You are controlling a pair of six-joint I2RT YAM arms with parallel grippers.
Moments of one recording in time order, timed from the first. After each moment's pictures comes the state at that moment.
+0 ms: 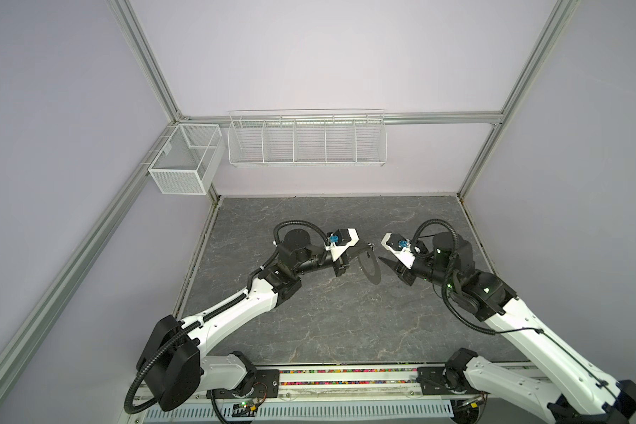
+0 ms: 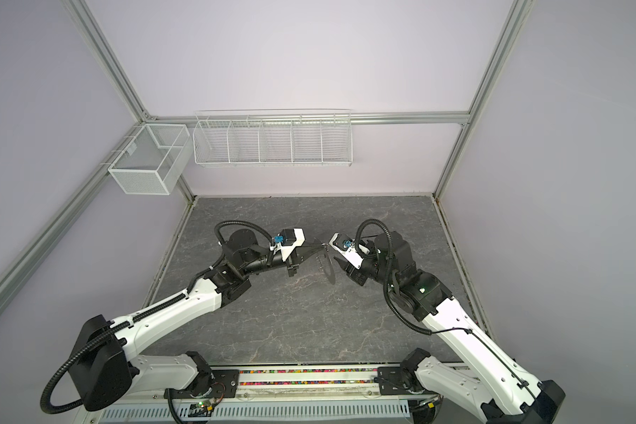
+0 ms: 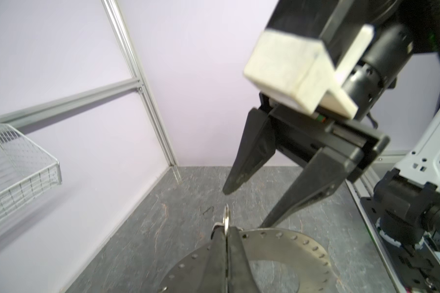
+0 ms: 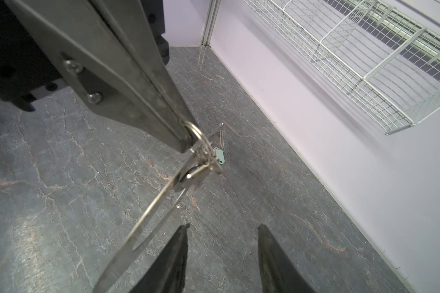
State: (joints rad) left arm -0.78 1.31 0.90 0.46 0.61 0.20; right arm 0.63 0.95 1.00 -0.47 -0.16 -0.44
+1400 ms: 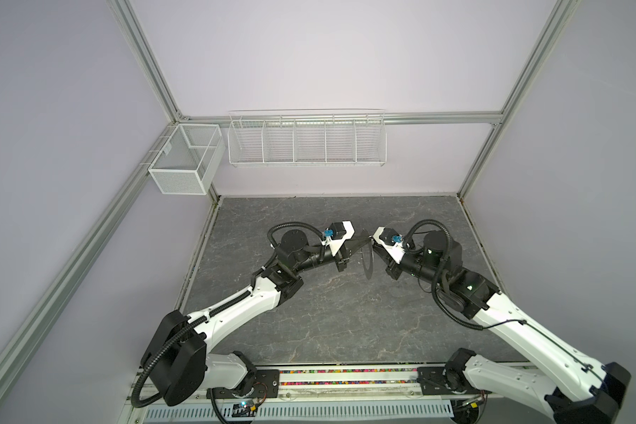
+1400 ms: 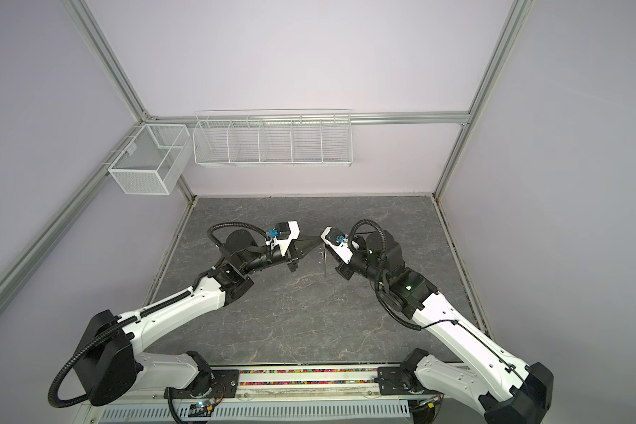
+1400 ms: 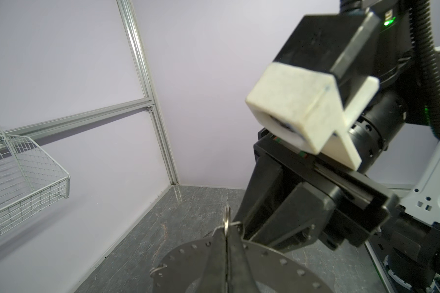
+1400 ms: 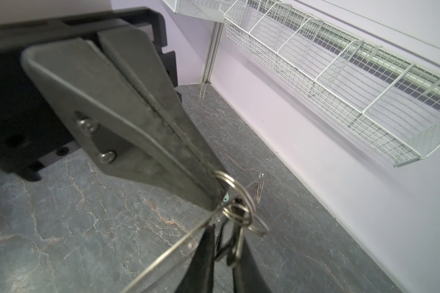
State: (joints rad) left arm -0.77 1.34 0.89 0.60 0.59 0.11; right arm 0.69 1.01 0.95 -0.23 -0.15 -0.36
